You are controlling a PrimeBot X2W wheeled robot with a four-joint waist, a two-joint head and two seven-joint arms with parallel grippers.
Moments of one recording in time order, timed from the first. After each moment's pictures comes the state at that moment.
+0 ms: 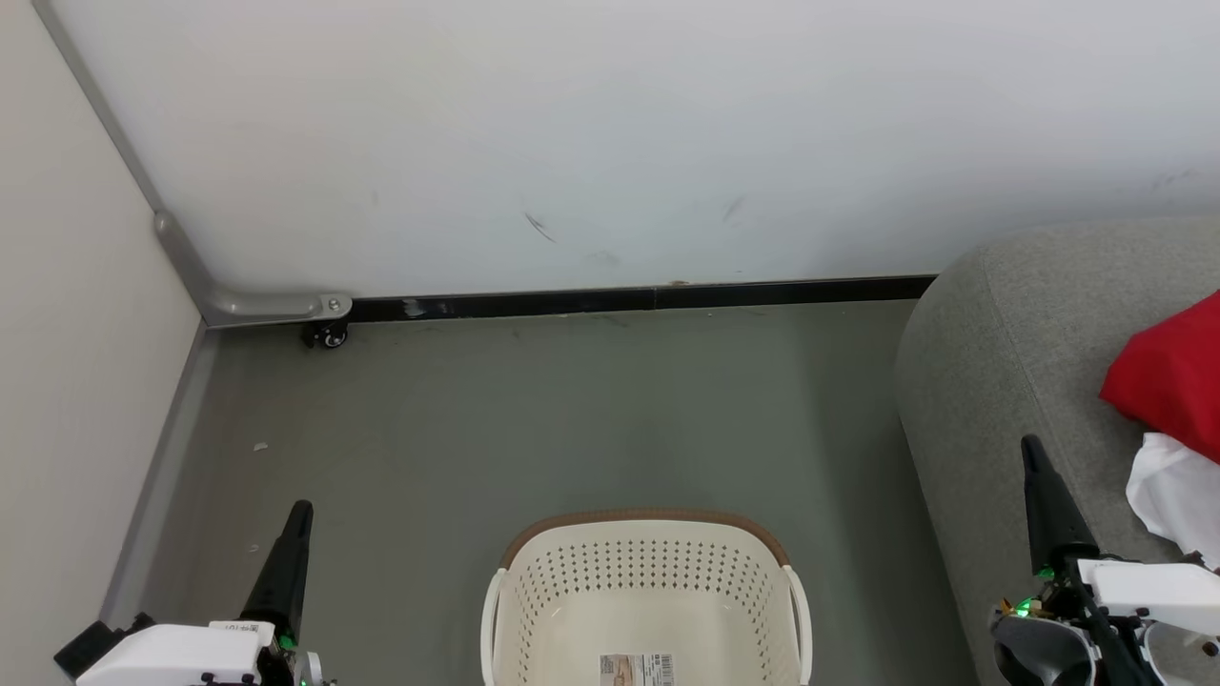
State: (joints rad) left arm -0.03 0.08 0.01 0.23 -1.56 -0.07 0.05; right arm -0.04 -0.08 -0.06 0.26 1.57 0.12 0.04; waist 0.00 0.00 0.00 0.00
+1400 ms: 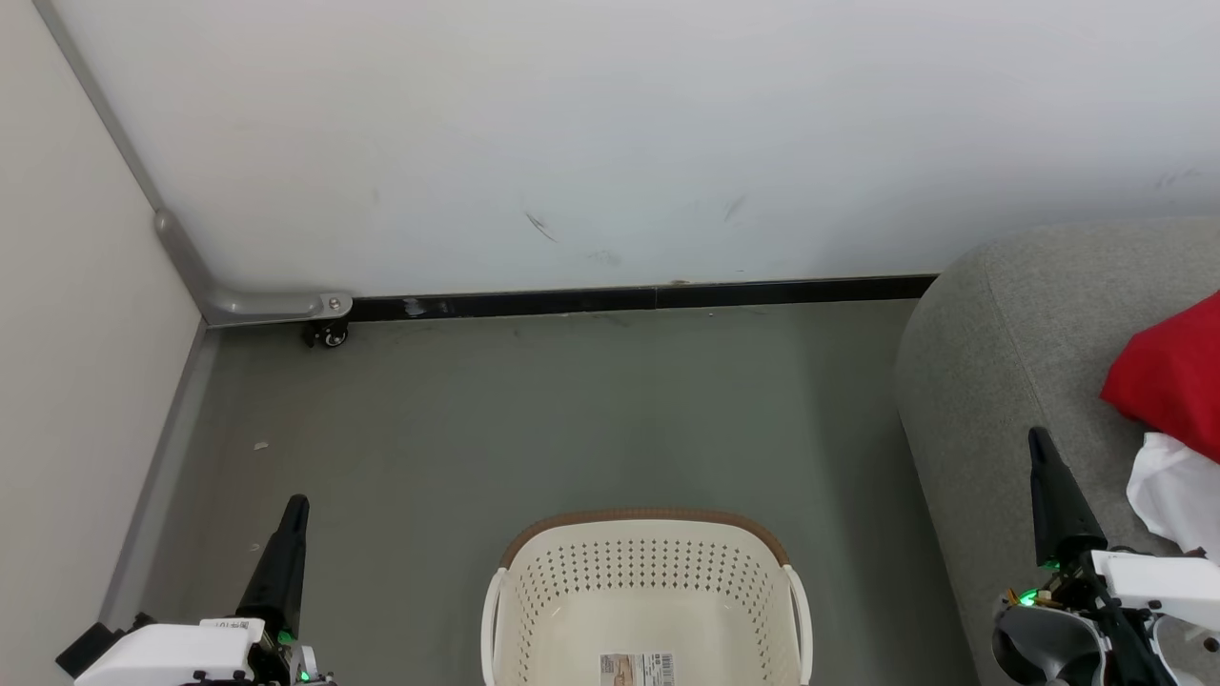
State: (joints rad) left arm -0.05 0.06 0.04 0.26 -1.63 -0.12 0.07; right arm -0.06 -0.08 -0.07 0.26 1.66 0.12 0.05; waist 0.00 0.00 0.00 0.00
